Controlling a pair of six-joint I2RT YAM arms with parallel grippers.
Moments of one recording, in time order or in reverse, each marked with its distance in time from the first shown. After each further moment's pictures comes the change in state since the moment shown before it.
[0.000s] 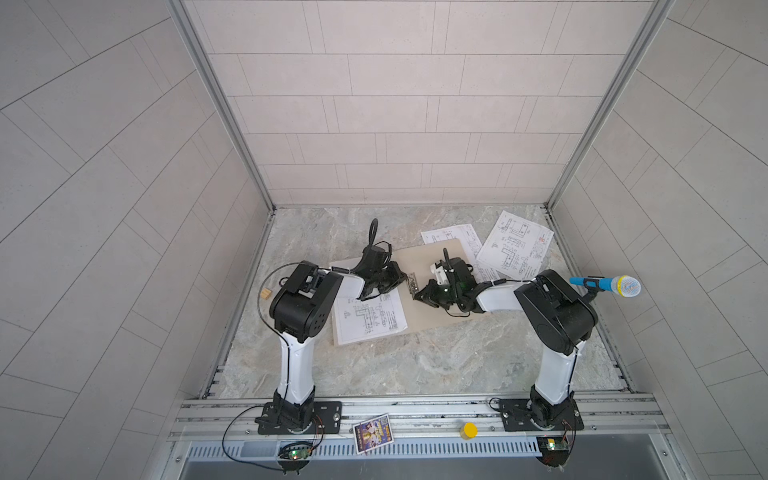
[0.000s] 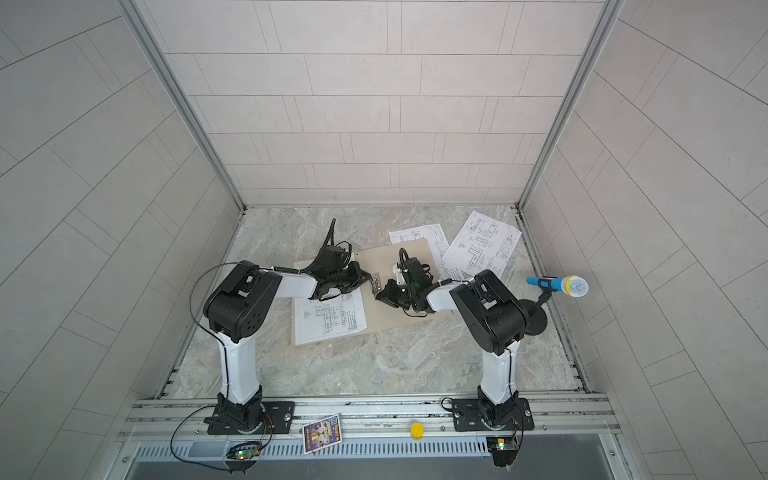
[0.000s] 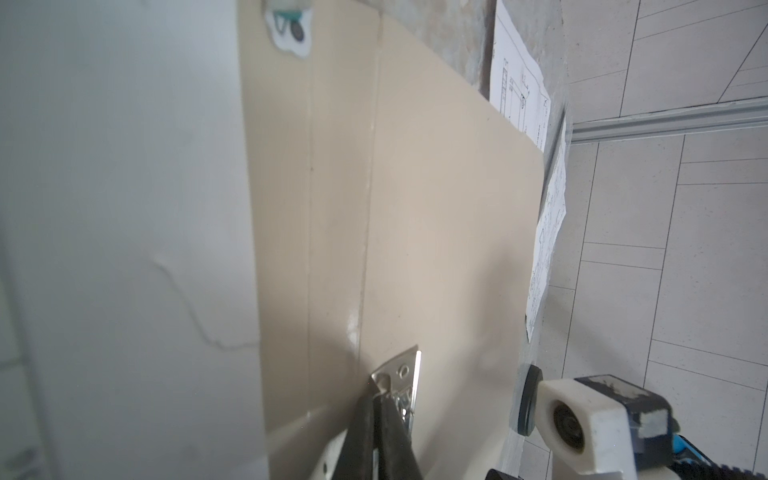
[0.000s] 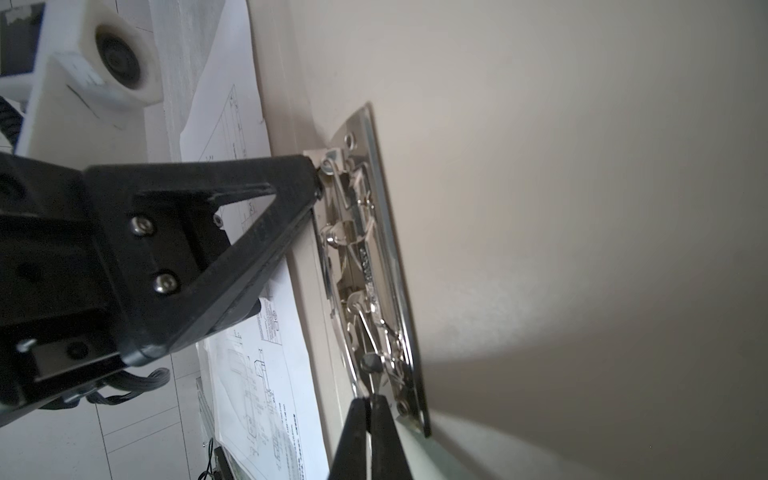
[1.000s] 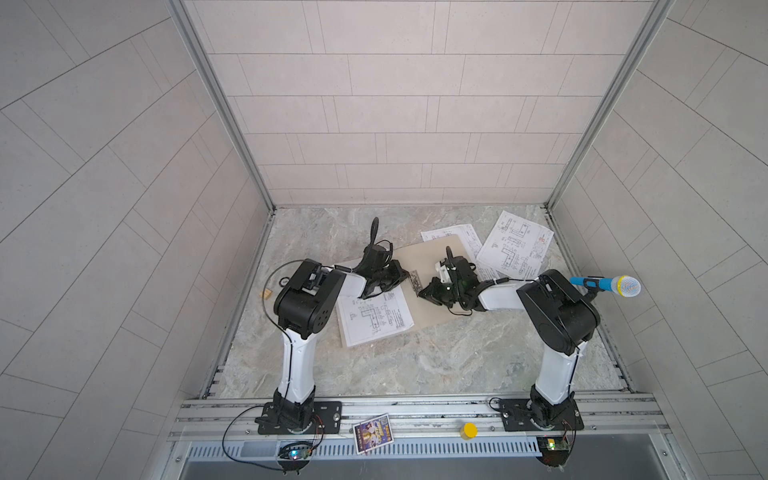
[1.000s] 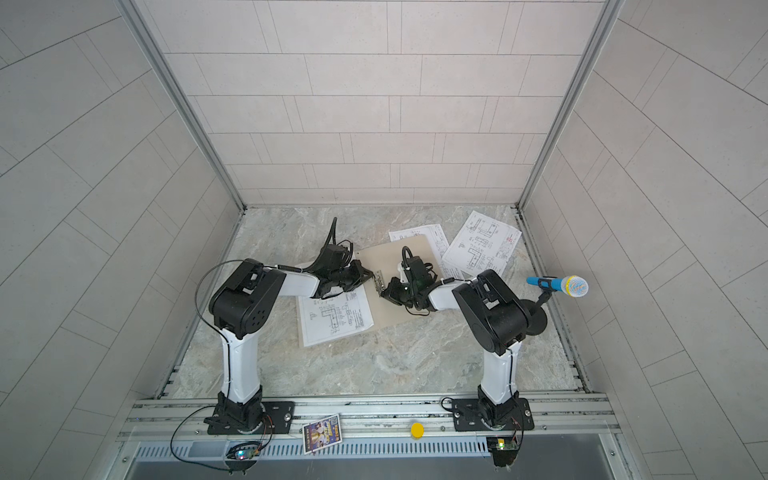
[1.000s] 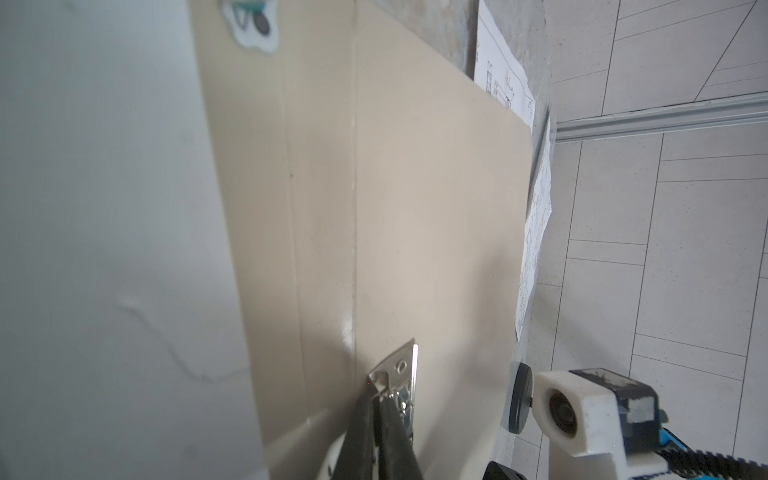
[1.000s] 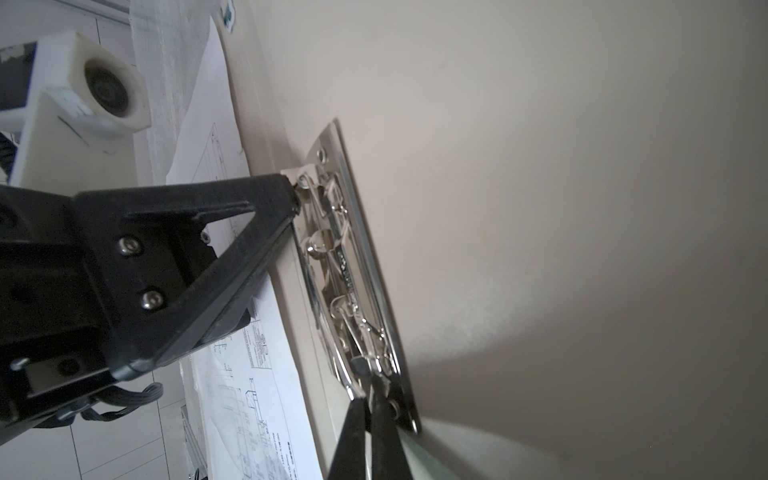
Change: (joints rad) left arm 0.001 0.042 0.028 0.050 0.031 -0.007; right arm -0.023 -0.008 0.005 -0.032 0.059 -0.003
